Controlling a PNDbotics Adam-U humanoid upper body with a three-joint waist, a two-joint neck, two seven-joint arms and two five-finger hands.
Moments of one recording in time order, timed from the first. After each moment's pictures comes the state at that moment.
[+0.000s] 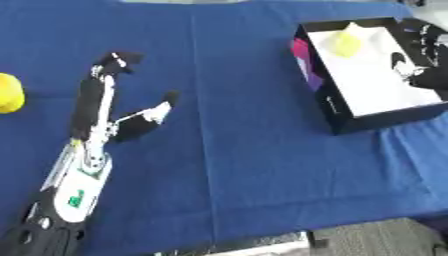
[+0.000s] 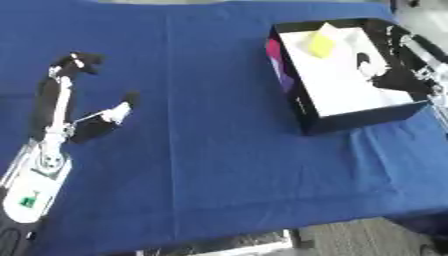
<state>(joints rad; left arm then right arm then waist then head) -0.73 -0.01 -0.35 -1.20 -0.77 -0.19 0.37 0.00 -0.85 -0.29 -1.56 -0.09 -0.17 0.16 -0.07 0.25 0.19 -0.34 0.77</state>
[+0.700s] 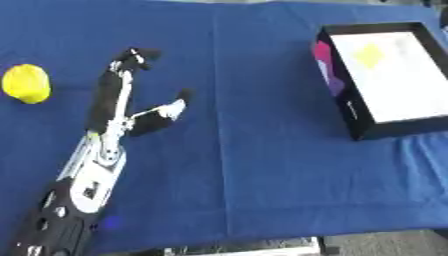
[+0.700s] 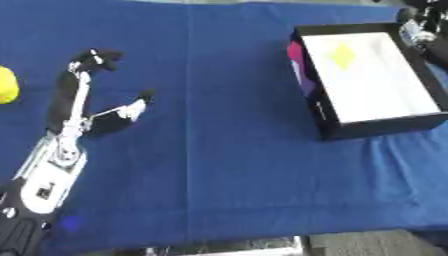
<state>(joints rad) -0.73 0.01 -0.34 -1.21 -0.76 -0.18 0.36 -0.01 -0.83 -0.36 -1.77 -0.45 -0.23 0.11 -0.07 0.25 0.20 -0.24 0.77</state>
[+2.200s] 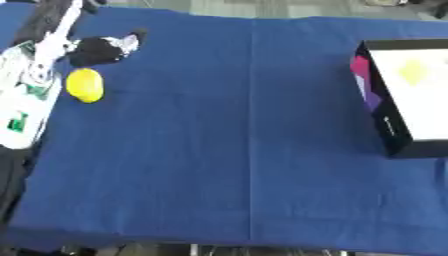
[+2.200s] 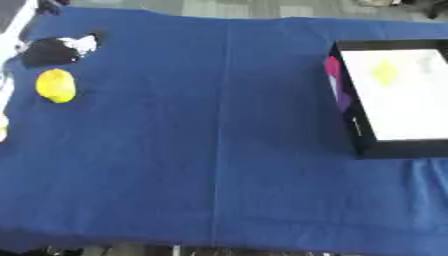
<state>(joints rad) -0.89 0.34 -0.22 -1.32 -0.77 0.25 -0.25 0.11 -0.81 -0.43 -1.97 -0.58 -0.26 0.05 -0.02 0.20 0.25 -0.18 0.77</state>
